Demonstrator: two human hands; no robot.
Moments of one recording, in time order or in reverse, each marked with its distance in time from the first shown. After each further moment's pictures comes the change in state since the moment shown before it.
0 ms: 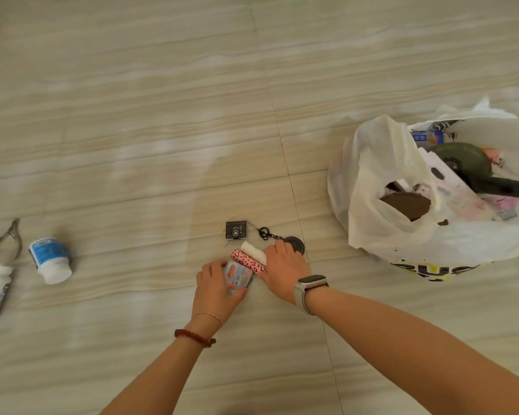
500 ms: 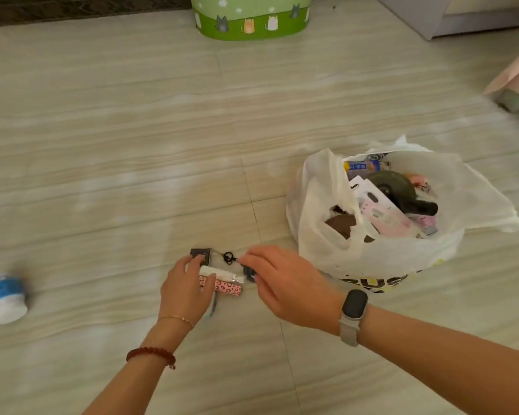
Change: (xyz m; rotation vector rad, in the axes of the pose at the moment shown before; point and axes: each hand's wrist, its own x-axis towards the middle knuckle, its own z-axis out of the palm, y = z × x) left_hand 0.001 0.064 -0.041 0.053 0.094 0.109; right_hand -0.084 0.041 -0.099 0.069 0.467 -0.540
